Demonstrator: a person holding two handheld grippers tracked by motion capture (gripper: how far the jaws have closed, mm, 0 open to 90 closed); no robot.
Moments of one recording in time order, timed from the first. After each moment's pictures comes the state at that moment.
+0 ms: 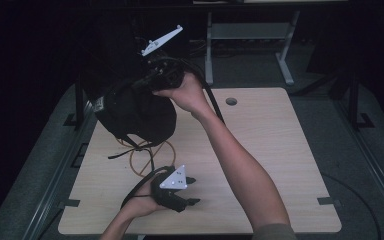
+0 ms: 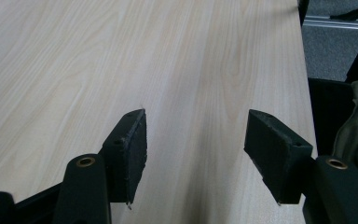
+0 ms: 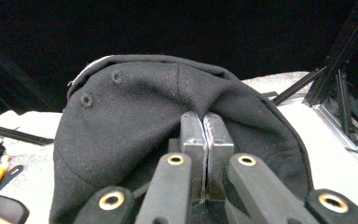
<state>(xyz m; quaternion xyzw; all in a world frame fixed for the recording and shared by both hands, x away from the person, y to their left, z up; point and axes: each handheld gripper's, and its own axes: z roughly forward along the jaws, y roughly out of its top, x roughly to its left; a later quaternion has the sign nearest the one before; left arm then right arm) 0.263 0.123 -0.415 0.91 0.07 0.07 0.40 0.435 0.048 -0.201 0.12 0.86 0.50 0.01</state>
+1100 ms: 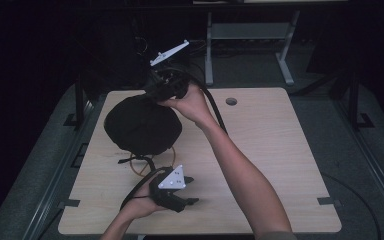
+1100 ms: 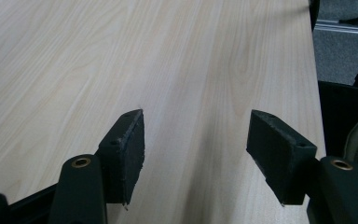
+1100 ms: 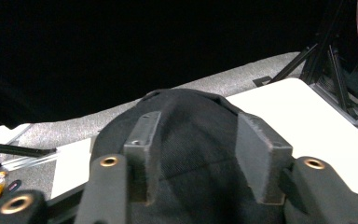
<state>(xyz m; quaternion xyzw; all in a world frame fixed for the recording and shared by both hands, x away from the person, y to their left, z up) 0.263 0.127 -0.420 0.91 0.09 0.08 0.41 0.443 0.036 -0.237 0.18 0.85 0.49 0.01</state>
